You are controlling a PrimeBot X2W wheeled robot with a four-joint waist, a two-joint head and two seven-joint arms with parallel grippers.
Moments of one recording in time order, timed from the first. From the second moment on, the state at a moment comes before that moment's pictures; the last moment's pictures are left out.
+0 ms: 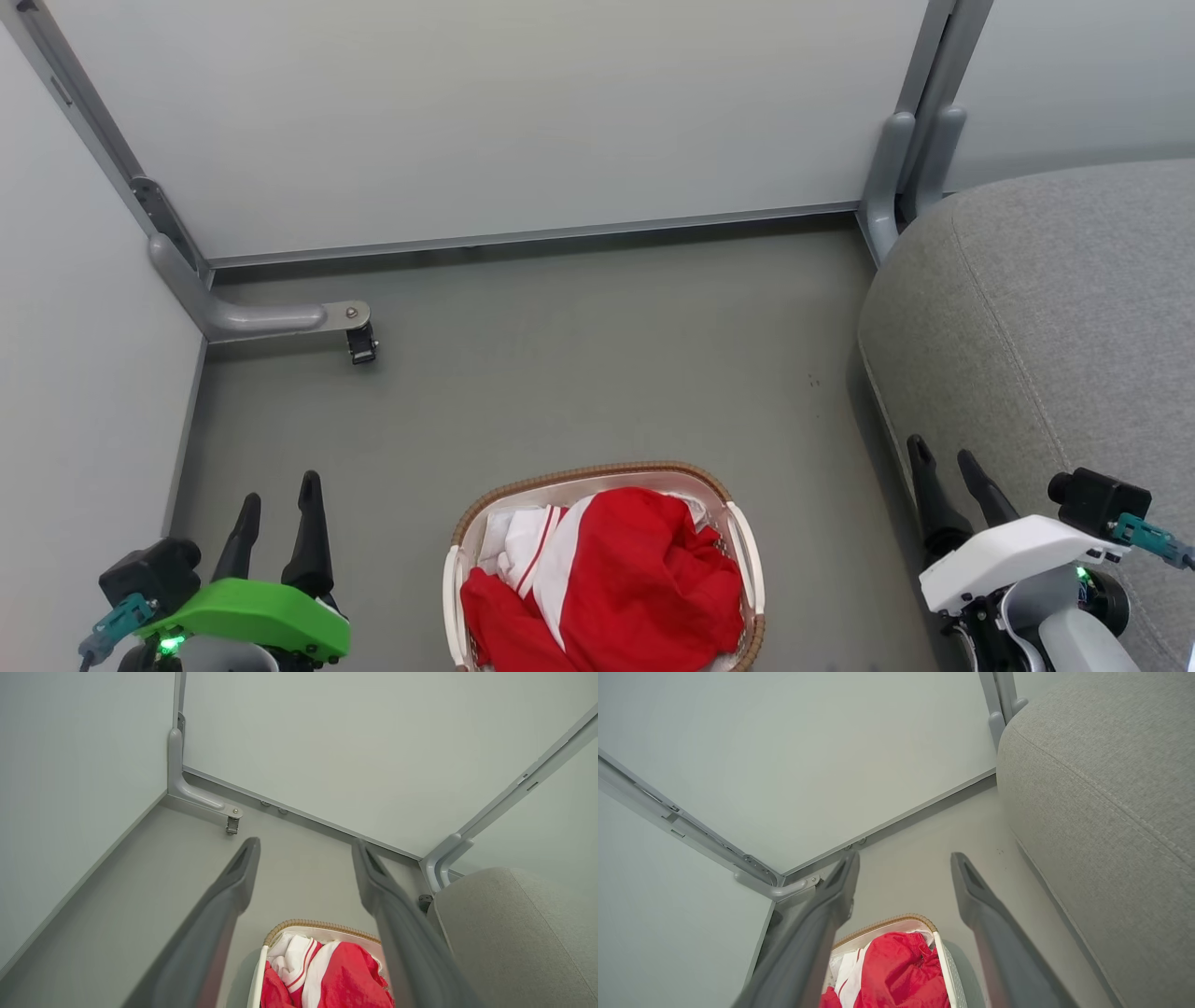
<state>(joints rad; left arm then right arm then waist) -0.08 0.11 -0.02 0.38 -0.60 -0.13 -0.13 -0.13 -0.11 0.06 0.38 0.68 0.13 -0.12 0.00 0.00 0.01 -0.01</state>
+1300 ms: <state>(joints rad) -0.05 0.07 0.02 0.36 -0.23 -0.13 -0.22 -0.11 -0.08 0.04 0.37 0.27 0.13 -0.22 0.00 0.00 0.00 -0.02</state>
